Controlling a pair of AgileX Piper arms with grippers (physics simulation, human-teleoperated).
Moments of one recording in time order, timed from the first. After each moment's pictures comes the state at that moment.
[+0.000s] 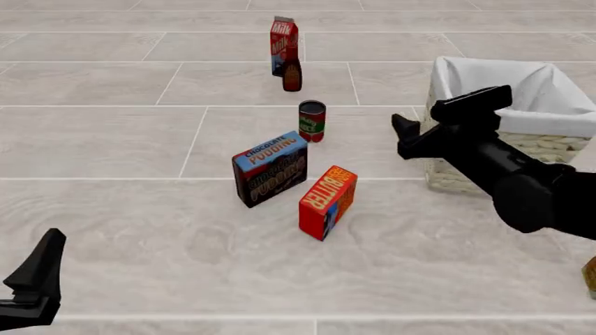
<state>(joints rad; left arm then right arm) 0.00 0.01 0.00 0.00 0.00 0.26 1.42 -0.68 -0.49 -0.16</state>
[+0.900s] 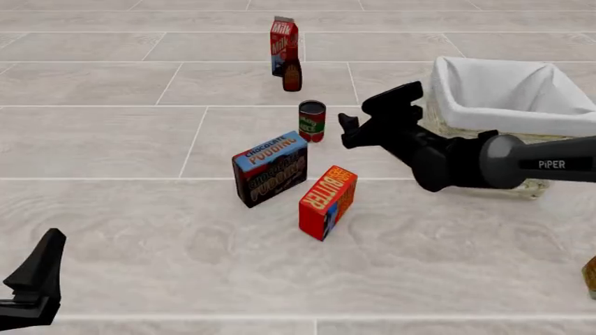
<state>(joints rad) 0.00 0.01 0.00 0.00 0.00 0.36 1.83 -1.02 -0.50 -0.17</state>
